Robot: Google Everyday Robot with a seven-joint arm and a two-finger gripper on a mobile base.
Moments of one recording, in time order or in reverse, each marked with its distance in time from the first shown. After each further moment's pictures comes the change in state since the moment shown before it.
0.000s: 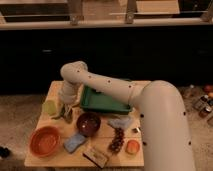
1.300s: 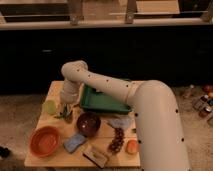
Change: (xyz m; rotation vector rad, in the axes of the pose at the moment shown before) arm 0.012 0.007 0.005 -0.042 -0.020 0.042
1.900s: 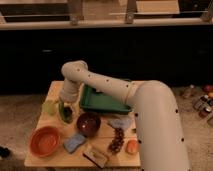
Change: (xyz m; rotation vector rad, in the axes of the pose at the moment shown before) arm -0.001 -0.002 -0.001 0.014 -0.007 -0.007
